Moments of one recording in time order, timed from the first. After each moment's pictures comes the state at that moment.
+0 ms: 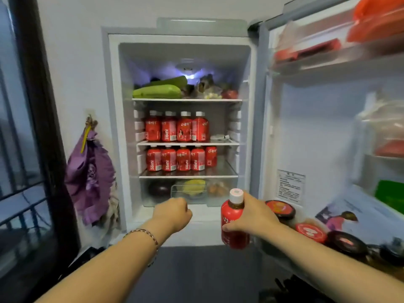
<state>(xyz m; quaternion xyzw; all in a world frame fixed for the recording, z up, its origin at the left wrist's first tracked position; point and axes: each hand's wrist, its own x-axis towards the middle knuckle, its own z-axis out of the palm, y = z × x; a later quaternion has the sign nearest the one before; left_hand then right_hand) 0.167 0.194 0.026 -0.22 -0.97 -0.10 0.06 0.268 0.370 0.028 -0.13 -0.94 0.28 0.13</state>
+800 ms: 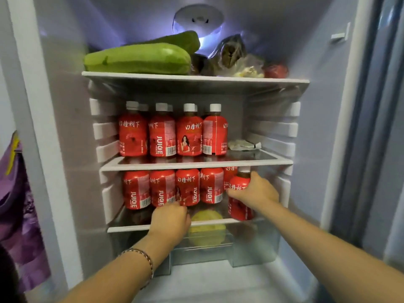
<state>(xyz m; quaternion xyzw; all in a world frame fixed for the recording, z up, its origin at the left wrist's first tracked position) -0.161 0.251 0.002 -0.30 -0.93 -0.02 0.21 -0.095 0.446 0.046 -0.29 -0.90 0.25 0.23</state>
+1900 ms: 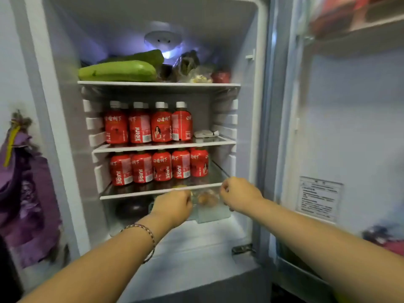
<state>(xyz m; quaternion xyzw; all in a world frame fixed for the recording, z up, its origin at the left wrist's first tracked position) -0.018 0.258 0.023 -0.35 -0.92 -0.10 0.12 0.073 0.402 0.050 -0.20 -0.96 0.15 0.14</state>
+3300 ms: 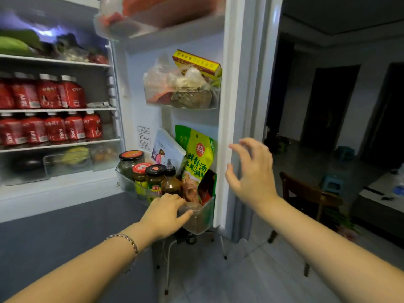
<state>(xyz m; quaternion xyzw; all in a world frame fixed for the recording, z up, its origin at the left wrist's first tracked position) 0.420 0.335 -0.059 -0.59 -0.80 -0.08 0.09 0.595 0.467 0.008 -0.16 -0.81 -0.09 0.55</state>
